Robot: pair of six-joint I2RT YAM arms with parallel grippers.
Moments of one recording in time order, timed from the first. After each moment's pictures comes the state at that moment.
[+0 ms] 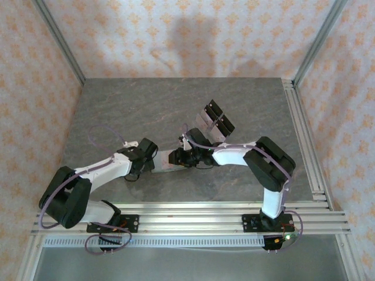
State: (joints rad) left arm -0.46 1.35 0.64 -0.63 -0.42 -0.84; right arm 0.81 1.84 1.00 0.02 -0.50 0.84
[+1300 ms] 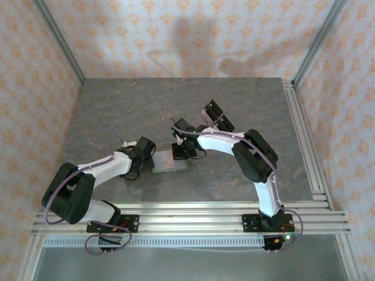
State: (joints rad) left arm -0.42 1.40 0.63 -0.57 -0.37 -0.83; right arm 0.81 2.05 1.41 -0.54 -0.28 0.58
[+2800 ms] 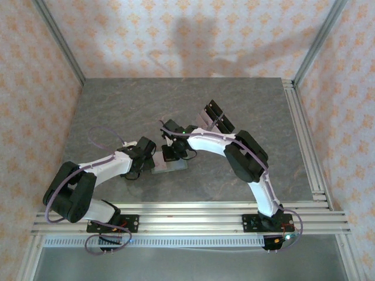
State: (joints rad) left arm -0.42 1.41 0.63 -0.56 -0.36 -0.83; right arm 0.88 2.14 1.56 -0.59 -0.30 0.57
